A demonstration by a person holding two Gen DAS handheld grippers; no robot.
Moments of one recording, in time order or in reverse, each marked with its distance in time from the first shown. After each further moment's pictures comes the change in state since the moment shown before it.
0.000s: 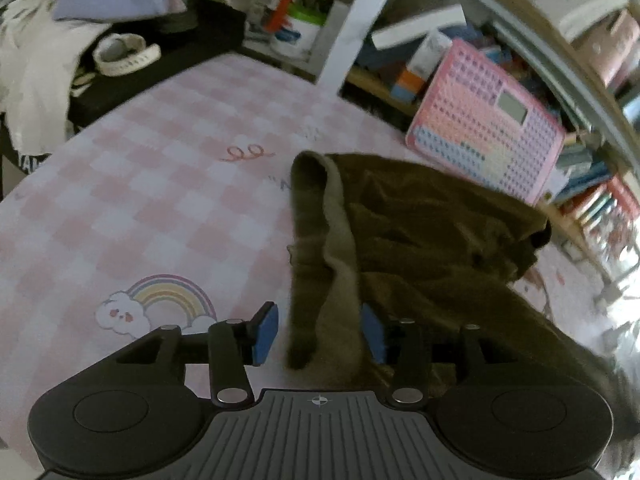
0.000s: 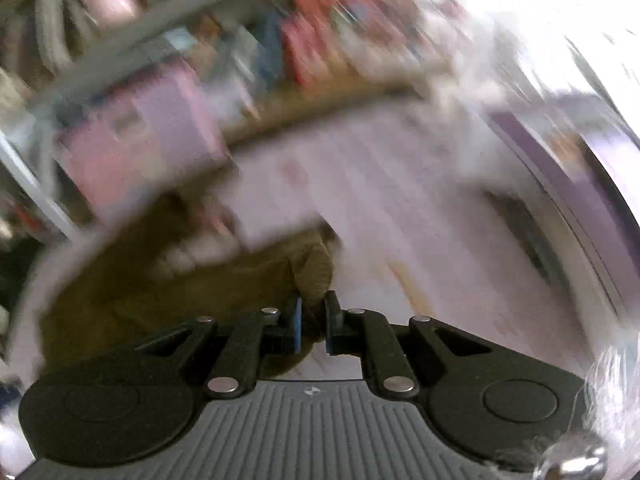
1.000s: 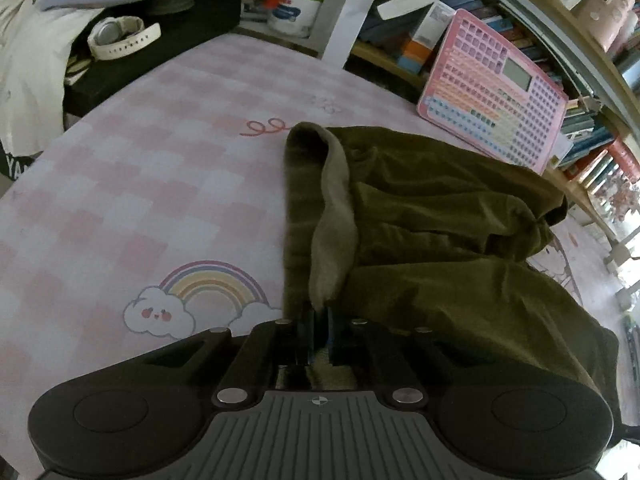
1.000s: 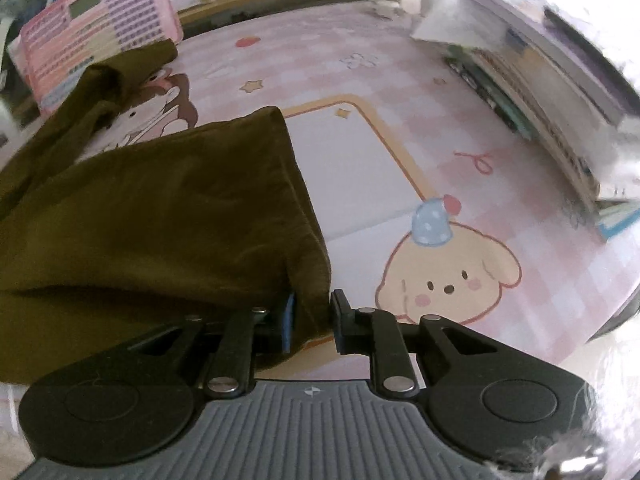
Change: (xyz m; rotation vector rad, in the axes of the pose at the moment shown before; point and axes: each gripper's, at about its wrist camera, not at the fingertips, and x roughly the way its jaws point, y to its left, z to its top) left arm 0.012 0.037 -0.013 0.079 0.040 -0.012; right arm -0.005 0.000 -0.097 -0.111 0.082 -0.176
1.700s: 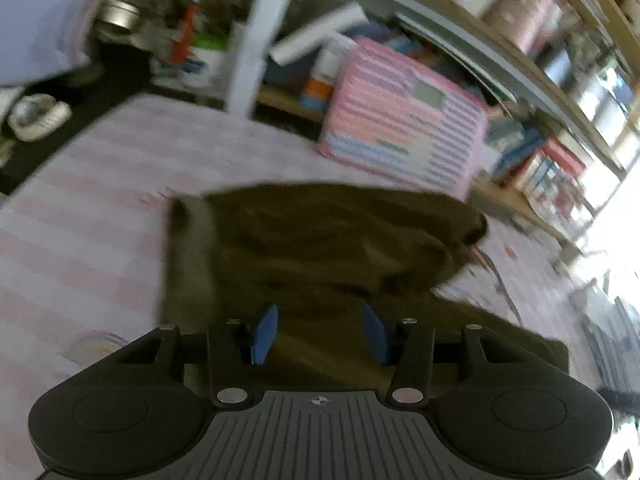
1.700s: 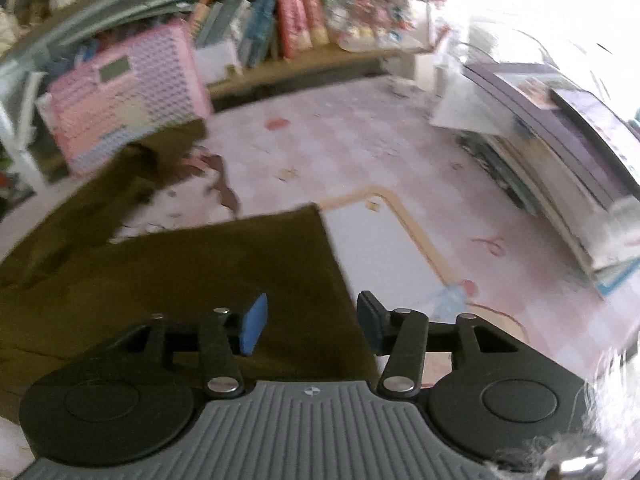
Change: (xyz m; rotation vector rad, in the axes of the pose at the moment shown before) left arm -0.013 -0.077 0.009 0.131 -0.089 -0.149; right arm -0.063 -0.009 0.000 0.029 -0.168 0.067
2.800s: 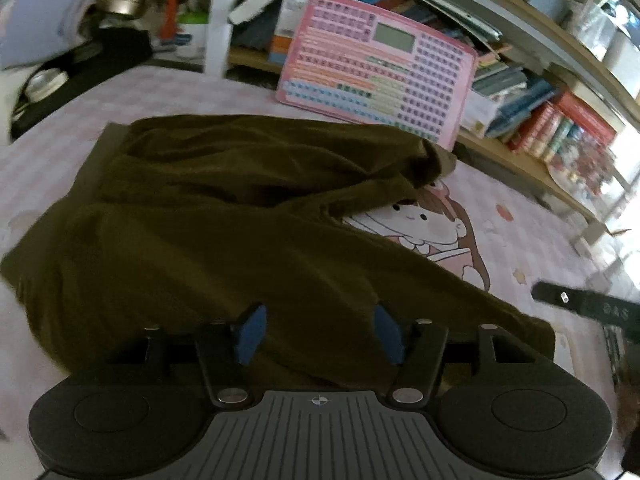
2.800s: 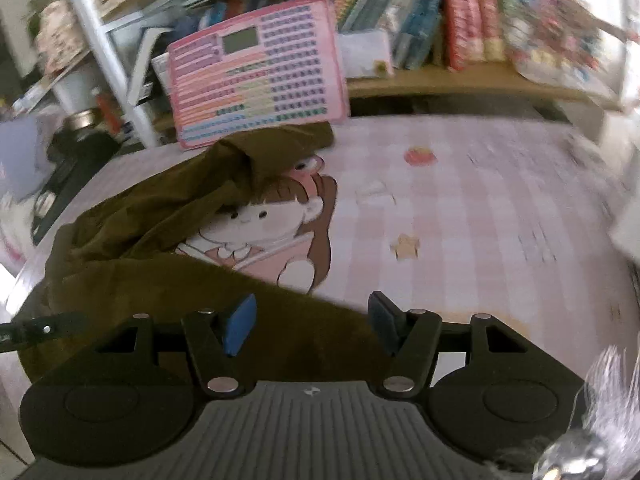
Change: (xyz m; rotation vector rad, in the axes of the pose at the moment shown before) left arm 0.028 -0.174 -0.067 -0.093 0.002 0.241; right arm 0.189 0.059 0.139 -0.371 0.077 0.457
